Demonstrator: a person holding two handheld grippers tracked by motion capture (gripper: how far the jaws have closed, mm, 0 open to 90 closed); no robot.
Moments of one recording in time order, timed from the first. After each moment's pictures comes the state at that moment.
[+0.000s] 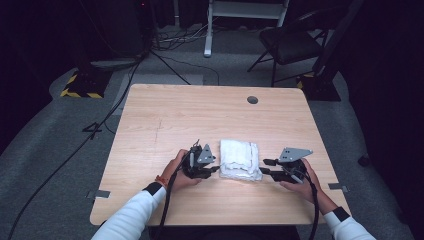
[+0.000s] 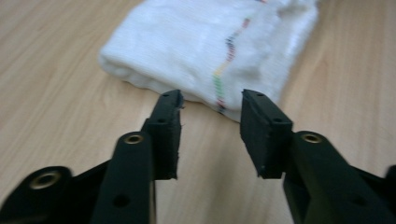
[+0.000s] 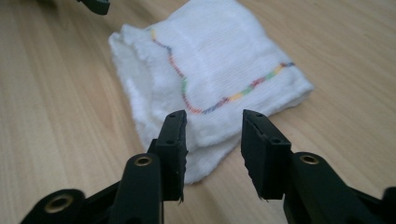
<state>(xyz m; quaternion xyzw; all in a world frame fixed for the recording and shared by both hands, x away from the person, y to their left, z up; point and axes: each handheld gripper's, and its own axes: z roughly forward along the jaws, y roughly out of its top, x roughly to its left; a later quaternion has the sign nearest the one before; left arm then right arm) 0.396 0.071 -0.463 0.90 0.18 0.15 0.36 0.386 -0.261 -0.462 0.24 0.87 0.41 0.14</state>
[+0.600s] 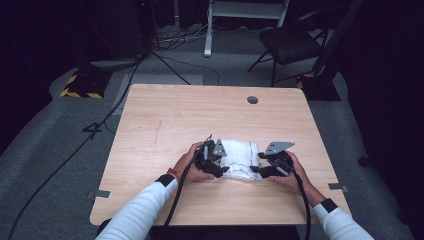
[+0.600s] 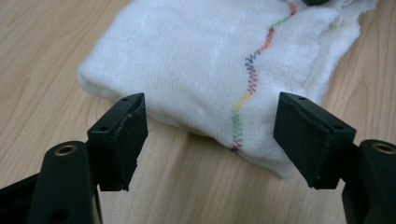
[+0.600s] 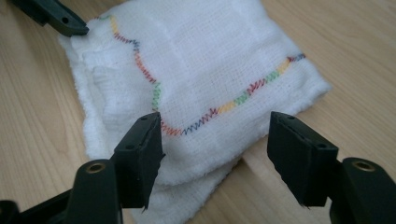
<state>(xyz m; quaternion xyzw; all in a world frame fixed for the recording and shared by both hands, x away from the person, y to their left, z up) 0.413 0.038 -0.476 0.92 0.18 0.12 0.32 0.411 -0.231 -0.480 0.26 0.89 0.35 0.13</state>
